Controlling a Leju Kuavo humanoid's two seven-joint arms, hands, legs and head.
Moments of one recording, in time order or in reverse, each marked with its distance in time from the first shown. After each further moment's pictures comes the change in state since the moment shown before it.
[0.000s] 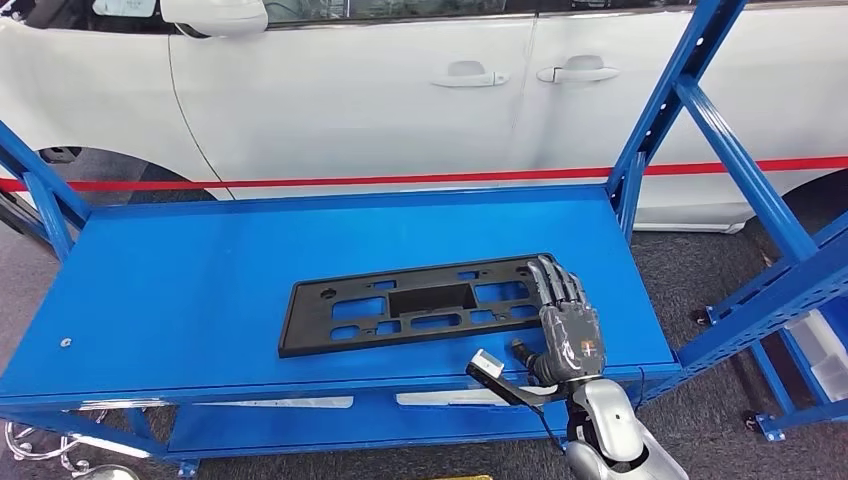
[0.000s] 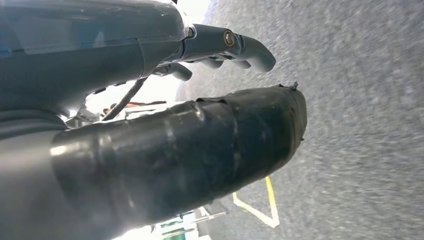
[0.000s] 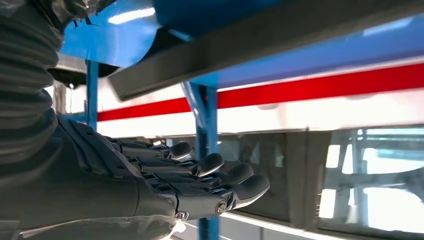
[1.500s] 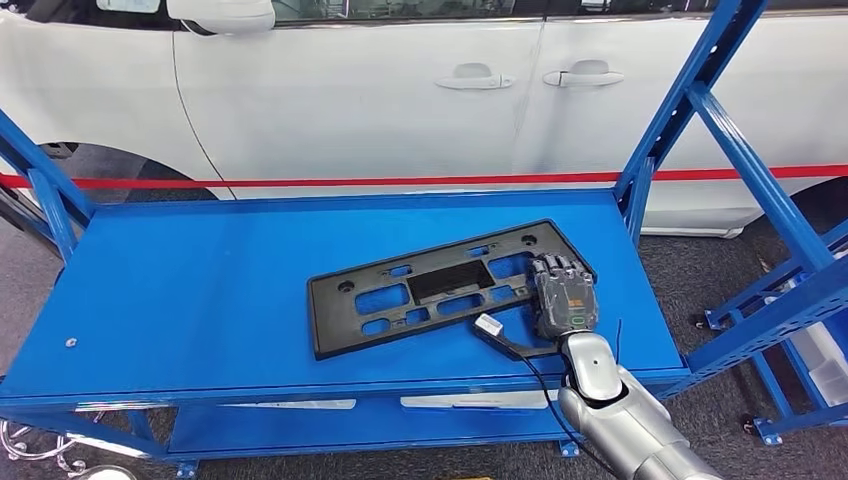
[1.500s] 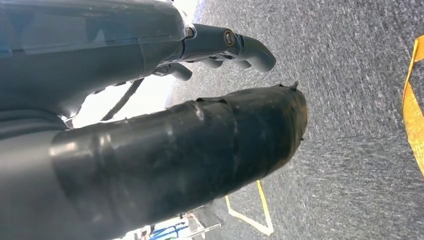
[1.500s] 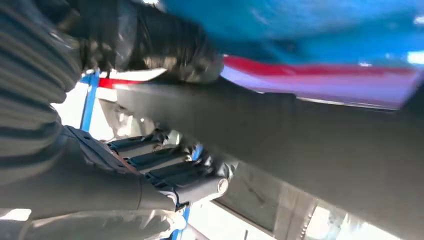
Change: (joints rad) left arm -0.025 -0.009 -0.074 -0.003 0.010 -0.022 -0.039; right arm -0.285 0.047 0.074 0.449 0.060 -0.005 0.077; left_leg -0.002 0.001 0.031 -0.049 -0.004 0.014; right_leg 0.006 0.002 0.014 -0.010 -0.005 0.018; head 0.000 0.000
